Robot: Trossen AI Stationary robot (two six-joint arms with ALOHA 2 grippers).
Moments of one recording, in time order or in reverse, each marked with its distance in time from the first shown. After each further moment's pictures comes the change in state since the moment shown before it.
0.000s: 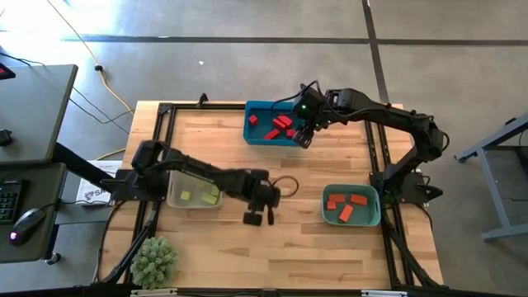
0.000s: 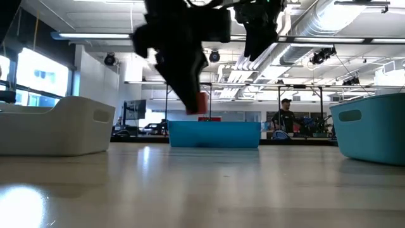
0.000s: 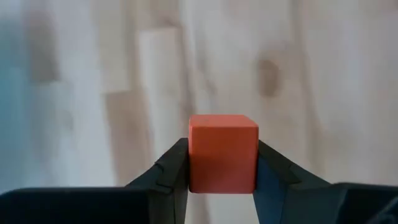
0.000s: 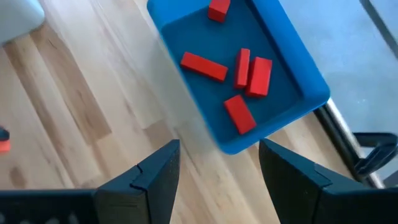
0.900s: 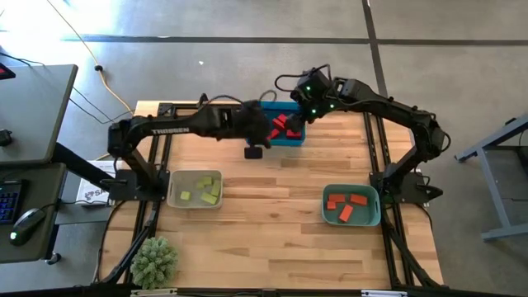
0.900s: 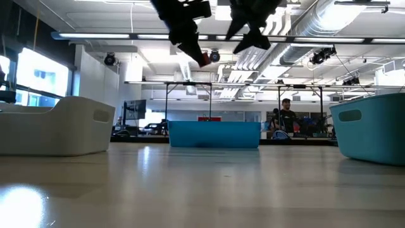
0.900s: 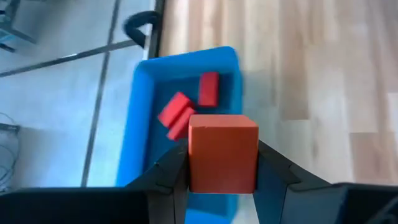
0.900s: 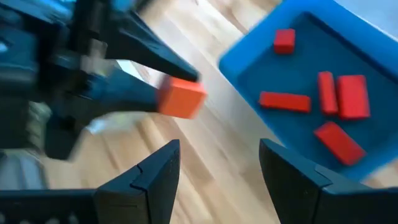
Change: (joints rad) left arm 0.425 -0.286 0.000 0.142 -0.095 0.426; right arm -0.118 0.000 0.000 0.201 -0.385 0.250
